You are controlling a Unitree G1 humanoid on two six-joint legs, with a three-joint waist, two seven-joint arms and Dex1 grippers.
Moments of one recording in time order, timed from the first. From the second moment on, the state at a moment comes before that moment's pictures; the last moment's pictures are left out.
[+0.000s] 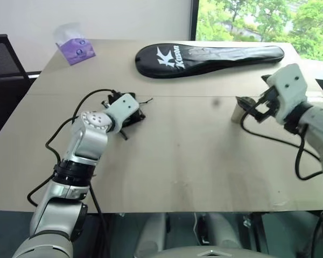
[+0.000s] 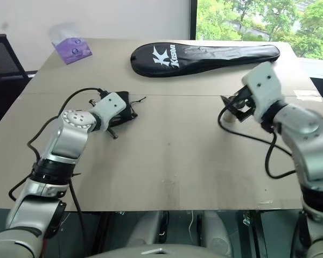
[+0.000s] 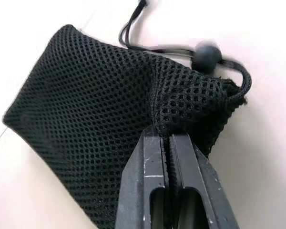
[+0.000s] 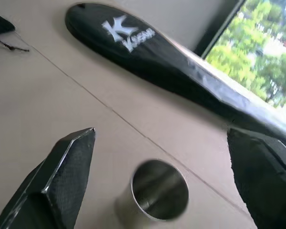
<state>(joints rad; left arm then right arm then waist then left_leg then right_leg) -0.66 0.63 -0.16 -0.01 0.26 0.89 -0.80 -0.56 -0.74 -0.09 -0.41 0.31 0.96 0.51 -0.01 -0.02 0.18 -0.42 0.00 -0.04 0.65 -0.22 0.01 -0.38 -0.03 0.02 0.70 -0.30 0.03</state>
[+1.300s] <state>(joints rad) -0.87 0.41 -0.02 0.04 -0.20 1.52 -0.66 -0.31 -0.39 -0.19 -0.62 0.59 0.97 0.58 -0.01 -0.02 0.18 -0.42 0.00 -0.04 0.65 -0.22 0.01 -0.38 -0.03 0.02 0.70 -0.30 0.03</state>
